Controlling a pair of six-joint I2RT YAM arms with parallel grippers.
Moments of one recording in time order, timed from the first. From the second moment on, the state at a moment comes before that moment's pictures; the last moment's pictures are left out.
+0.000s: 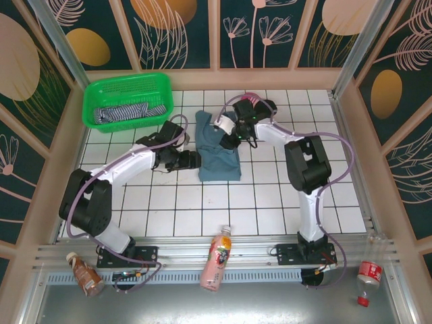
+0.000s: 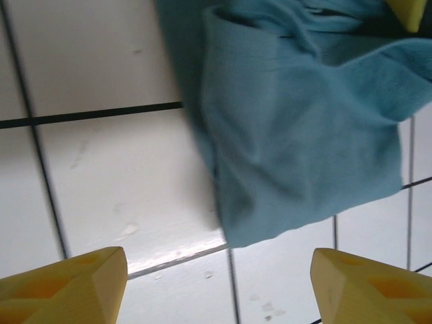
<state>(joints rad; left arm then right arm) -0.49 1.61 1.09 -0.58 0.27 -0.51 0.47 2.06 1.54 -0.46 -0.34 -0.60</state>
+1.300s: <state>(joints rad) -0.52 1.73 1.05 -0.53 0.20 -0.54 0.48 1.76 1.10 -0.20 -0.28 -0.42</state>
